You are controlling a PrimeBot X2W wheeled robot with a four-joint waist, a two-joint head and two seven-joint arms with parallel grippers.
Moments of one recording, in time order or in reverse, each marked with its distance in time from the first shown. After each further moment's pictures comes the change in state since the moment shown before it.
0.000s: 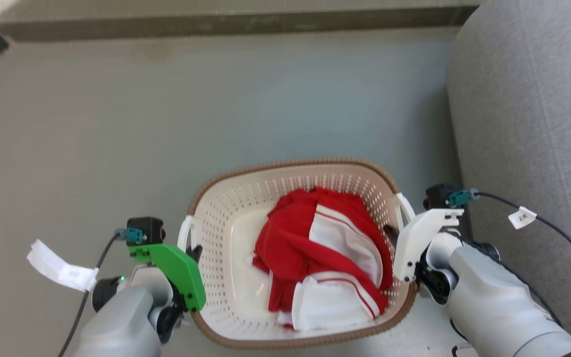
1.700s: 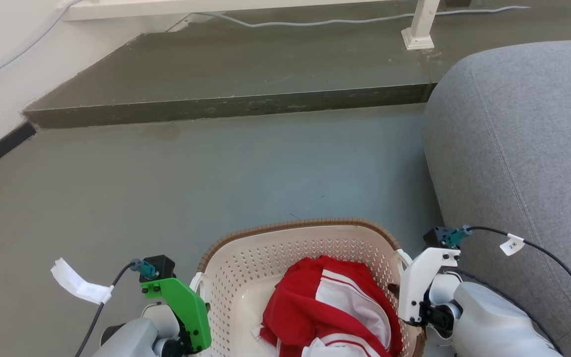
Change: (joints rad) left arm 0.082 -0.008 -0.069 0.017 -0.114 0.000 0.201; right arm 0.082 0.002 0.067 0.050 0.115 -0.002 0.179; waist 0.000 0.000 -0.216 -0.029
